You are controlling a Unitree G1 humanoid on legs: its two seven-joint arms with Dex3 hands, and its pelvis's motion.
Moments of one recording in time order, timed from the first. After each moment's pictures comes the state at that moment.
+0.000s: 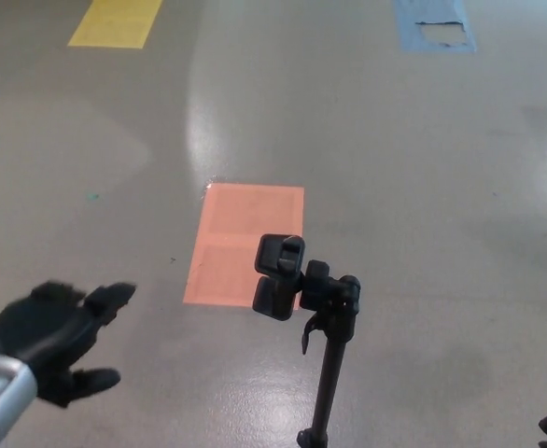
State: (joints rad) left_arm -0.46 0.57 -0.37 1.01 0.93 -0.39 0.27; right_arm -0.47 -0.51 0.14 1.30 -0.29 -0.10 0.33
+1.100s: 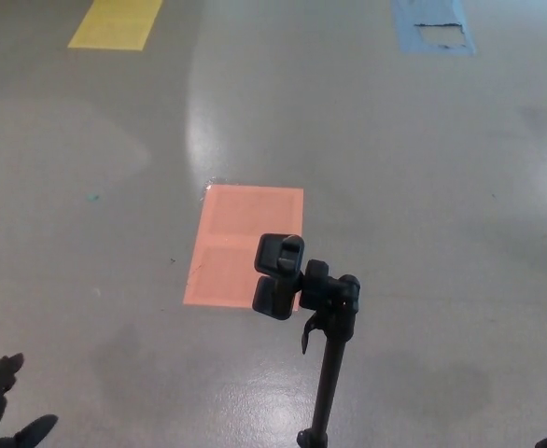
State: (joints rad) left_arm -0.37 0.51 -0.07 1.27 0.56 -0.36 0.21; right_arm -0.42 -0.48 0.10 1.30 -0.28 -0.11 0.31
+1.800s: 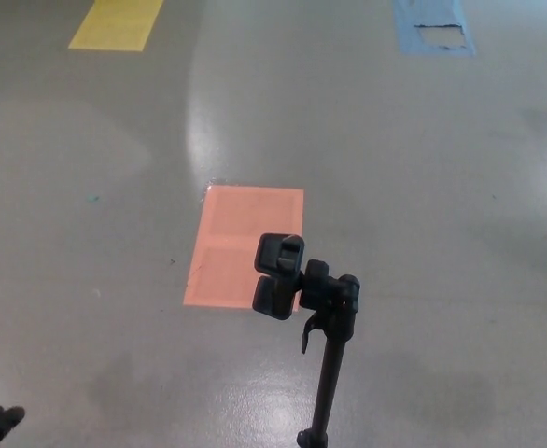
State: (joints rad) left_arm -0.30 0.50 -0.02 1.29 0.40 -0.34 0.00; right_arm -0.37 -0.48 0.11 1.30 -0.28 -0.11 0.29
